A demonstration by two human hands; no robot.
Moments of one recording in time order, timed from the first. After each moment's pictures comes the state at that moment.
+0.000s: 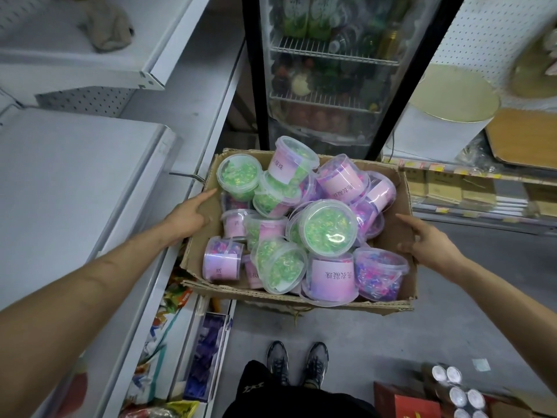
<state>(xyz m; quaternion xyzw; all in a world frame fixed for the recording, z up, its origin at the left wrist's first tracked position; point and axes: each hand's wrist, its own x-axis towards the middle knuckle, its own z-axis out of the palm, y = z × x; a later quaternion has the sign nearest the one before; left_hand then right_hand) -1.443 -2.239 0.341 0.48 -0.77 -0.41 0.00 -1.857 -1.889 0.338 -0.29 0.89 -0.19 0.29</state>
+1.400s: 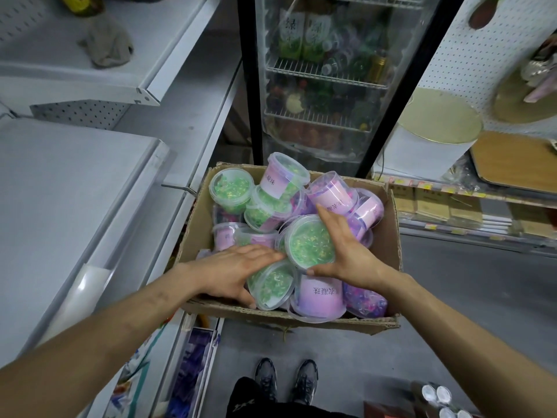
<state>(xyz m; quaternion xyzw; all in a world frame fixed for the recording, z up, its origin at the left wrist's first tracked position) -1.499 -2.134 0.354 0.06 -0.96 -0.19 -0.17 -1.757 -1.959 0.369 -0.59 0.70 -0.26 0.31</state>
